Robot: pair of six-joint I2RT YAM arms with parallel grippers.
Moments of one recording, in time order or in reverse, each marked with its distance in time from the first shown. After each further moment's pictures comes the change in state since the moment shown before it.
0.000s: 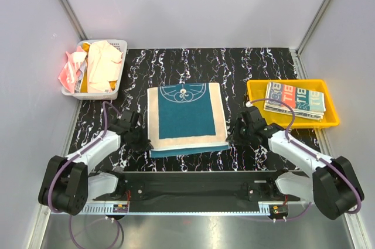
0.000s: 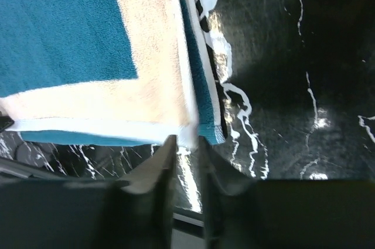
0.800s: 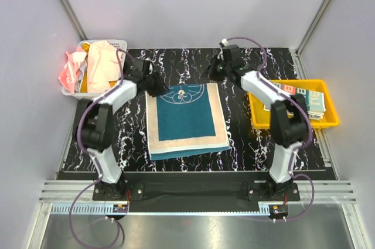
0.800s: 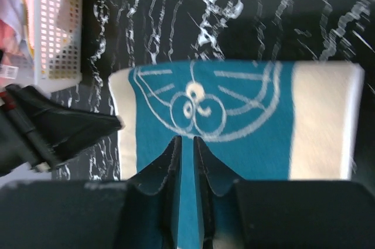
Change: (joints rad) left arm 0.040 0.560 0.721 0.164 0.080 0.104; right arm -0.081 0.680 0.911 0.116 -0.127 -0.166
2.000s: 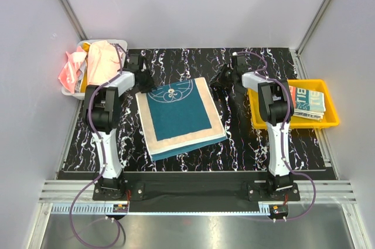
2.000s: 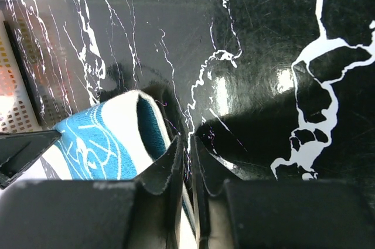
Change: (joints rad) left arm 0.124 0.375 0.288 -0.047 -0.117 0.177; right arm -0.179 0.505 0.200 0.159 -0.169 0.103
